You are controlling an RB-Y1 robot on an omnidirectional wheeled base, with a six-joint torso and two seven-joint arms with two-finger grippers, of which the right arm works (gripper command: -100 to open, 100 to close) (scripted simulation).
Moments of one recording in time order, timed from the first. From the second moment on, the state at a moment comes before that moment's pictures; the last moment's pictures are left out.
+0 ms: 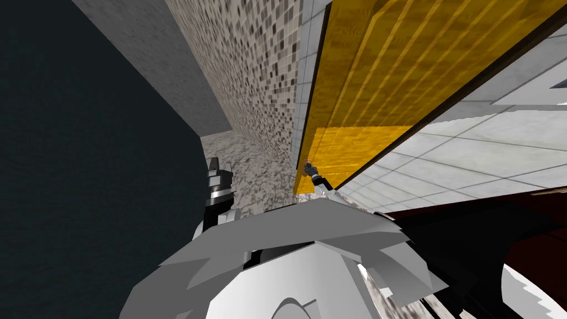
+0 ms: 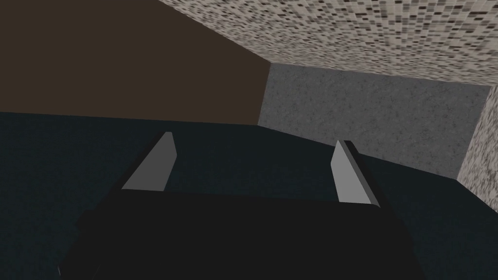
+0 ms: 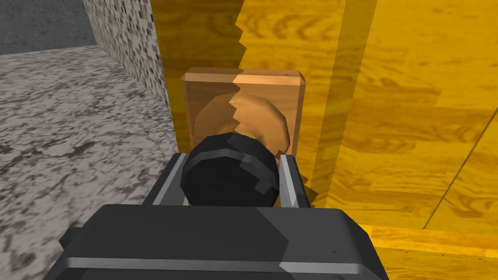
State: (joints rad) arm 0.10 -0.54 0.31 -1.33 -0.89 -0.48 -1.26
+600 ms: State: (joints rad) arm 0.23 -0.59 0.29 -1.41 -0.97 -0.53 -1.22
